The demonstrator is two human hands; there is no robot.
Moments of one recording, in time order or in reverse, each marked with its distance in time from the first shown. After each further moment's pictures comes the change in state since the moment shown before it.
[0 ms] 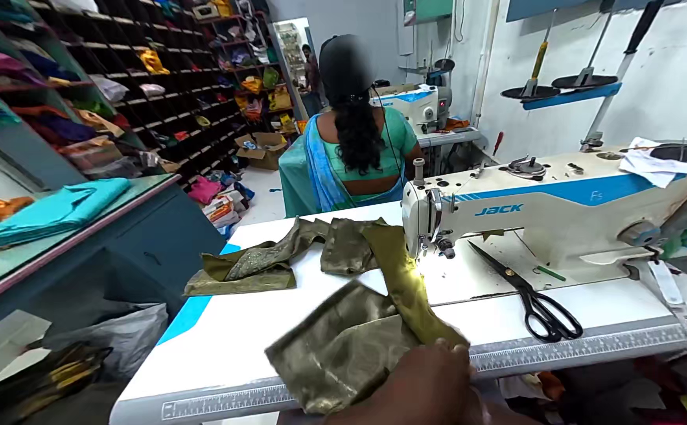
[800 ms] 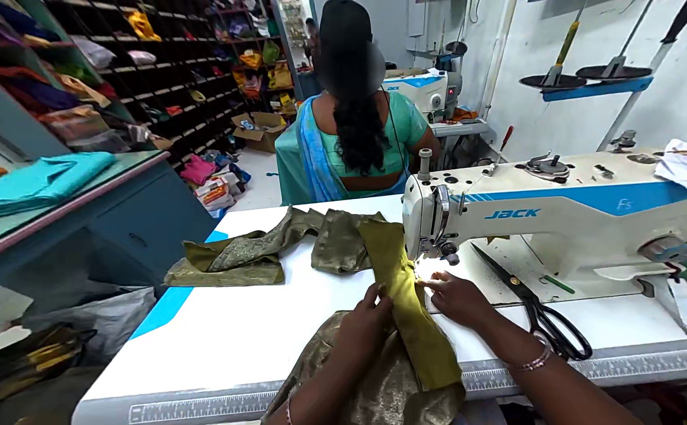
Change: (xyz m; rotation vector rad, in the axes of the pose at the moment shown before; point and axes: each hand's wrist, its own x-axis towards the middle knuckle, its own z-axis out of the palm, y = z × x) left_hand 0.063 -0.119 0.024 0.051 0.598 -0.208; right_hand 0.049 0.143 -0.066 -0.327 0.092 0.536
